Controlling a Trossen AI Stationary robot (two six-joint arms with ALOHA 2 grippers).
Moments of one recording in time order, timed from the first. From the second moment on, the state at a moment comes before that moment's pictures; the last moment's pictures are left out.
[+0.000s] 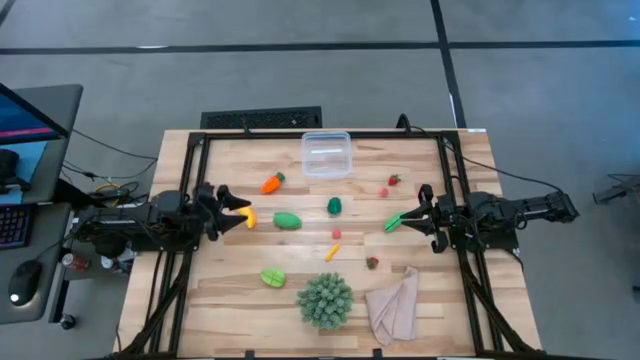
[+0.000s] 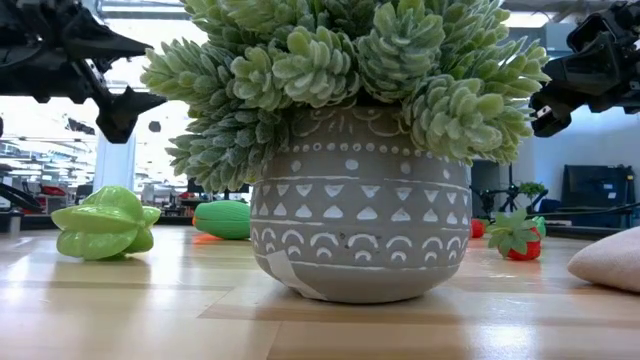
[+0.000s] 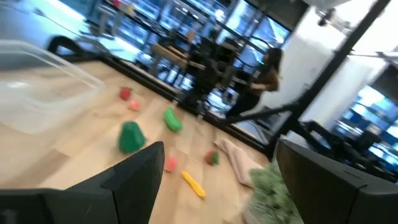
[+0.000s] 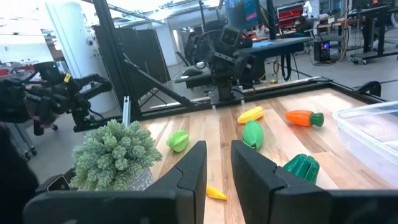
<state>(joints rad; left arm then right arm) 0.03 0.00 0.01 0.06 -0.04 -0.54 0.14 0.01 0.01 0.01 0.04 0.16</state>
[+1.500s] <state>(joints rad) 0.03 0.00 0.01 0.09 -0.59 -0.90 0.09 0.01 0.01 0.25 0.31 0.71</state>
